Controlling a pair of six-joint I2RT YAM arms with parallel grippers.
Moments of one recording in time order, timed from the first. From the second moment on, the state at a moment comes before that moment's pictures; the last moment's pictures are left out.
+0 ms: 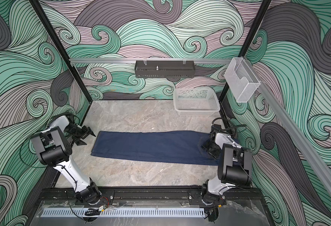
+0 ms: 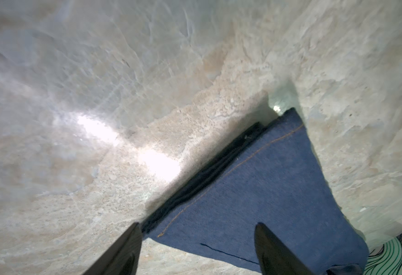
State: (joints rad) left arm 0.48 1.94 1.46 -1.15 0.28 -0.26; right arm -0.23 1.57 0.84 -0.75 0.03 0.61
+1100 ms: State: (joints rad) left arm 0.32 2.07 1.45 -1.21 0.21 -0.19; right arm -0.21 1.52 0.81 -0.74 -0.01 0.61
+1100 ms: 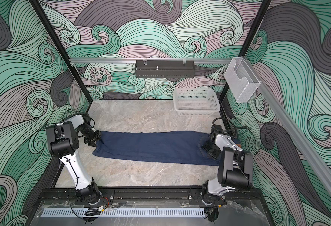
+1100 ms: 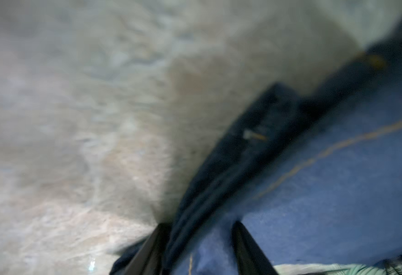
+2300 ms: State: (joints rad) left arm 0.40 1.88 1.67 -1.26 -0.23 -0.26; right arm 0.18 1.48 0.77 -0.70 -0.08 0.74
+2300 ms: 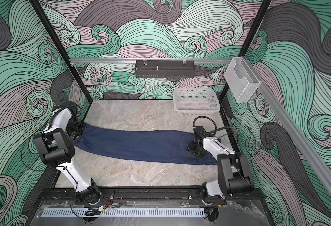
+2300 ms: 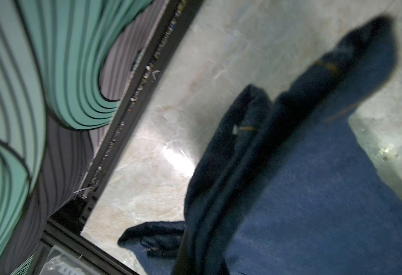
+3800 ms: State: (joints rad) left arm -0.26 1.35 1.23 -0.98 0.27 -0.77; right arm 0.12 1.30 0.85 -0.79 -0.03 0.71
